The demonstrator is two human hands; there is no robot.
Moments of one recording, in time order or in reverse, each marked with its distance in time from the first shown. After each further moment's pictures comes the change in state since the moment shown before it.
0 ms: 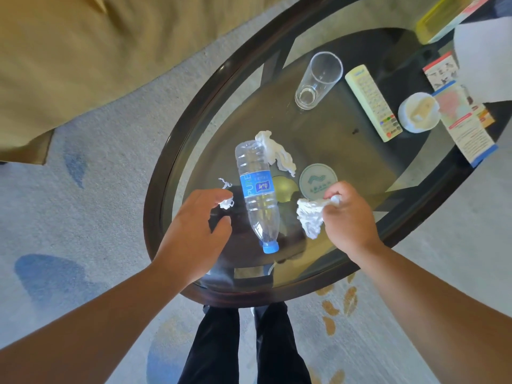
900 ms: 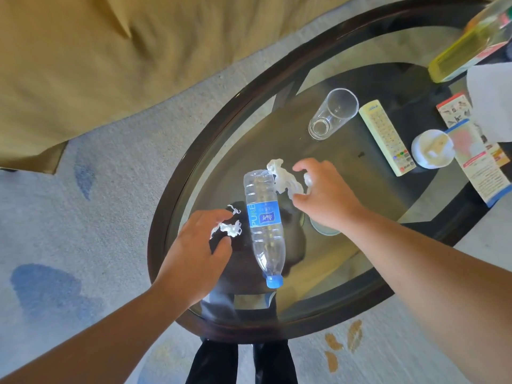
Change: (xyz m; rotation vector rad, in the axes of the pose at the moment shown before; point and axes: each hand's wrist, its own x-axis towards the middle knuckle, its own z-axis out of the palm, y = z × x) left_hand 0.018 -0.013 -0.003 -0.001 0.047 -0.037; right_hand 0.086 -0.067 0.016 -0.207 -0.243 -0.287
